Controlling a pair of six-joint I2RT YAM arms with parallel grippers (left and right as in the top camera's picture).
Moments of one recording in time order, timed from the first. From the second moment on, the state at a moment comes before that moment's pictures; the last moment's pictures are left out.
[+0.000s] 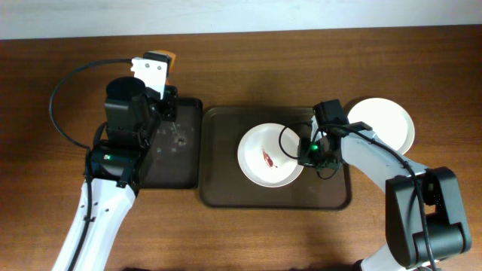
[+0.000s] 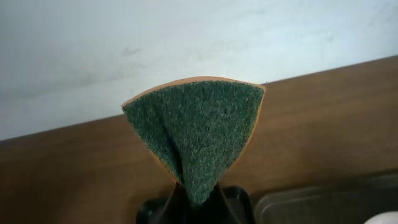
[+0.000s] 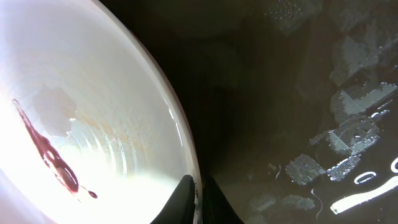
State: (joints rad) left arm -0.19 1.27 1.08 -0.20 -0.09 0.11; right arm 0.19 1.76 0.98 -0.58 -0.23 0.36
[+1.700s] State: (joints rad) left arm -0.46 1.81 1.10 -0.17 0.53 -0.51; right arm 0.19 1.76 0.98 -0.58 -0.23 0.36
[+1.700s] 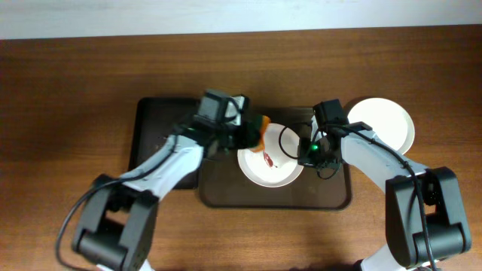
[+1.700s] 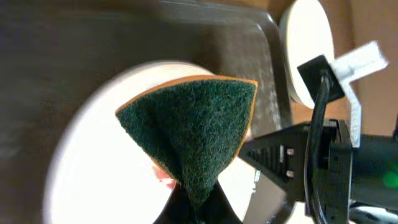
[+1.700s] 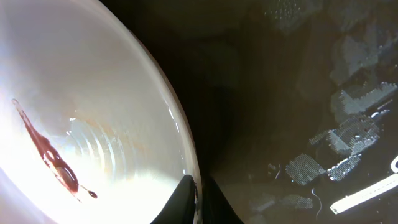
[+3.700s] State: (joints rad) left arm -0.22 1.69 1.03 -0.58 -0.07 -0.25; right arm 0.19 1.76 0.98 -0.58 -0.24 0.36
